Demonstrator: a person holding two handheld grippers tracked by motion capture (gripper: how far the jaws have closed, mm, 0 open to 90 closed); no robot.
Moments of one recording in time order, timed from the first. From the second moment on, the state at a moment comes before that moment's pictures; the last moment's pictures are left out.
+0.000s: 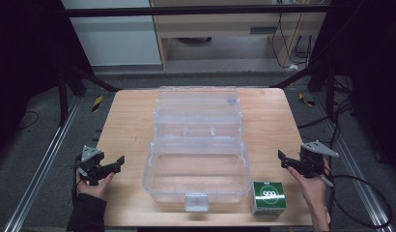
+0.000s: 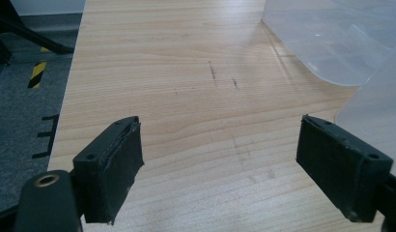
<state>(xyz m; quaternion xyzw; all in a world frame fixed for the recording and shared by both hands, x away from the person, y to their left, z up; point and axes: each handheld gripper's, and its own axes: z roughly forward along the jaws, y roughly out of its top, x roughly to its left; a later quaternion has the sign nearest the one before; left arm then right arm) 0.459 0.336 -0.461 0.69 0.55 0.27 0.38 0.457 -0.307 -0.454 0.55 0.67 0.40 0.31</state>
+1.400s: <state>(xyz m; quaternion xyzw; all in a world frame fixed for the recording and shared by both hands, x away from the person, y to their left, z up) 0.458 0.325 -0.467 0.71 0.54 0.27 0.36 0.431 -0.271 -0.362 0.38 0.79 0.40 0.26</state>
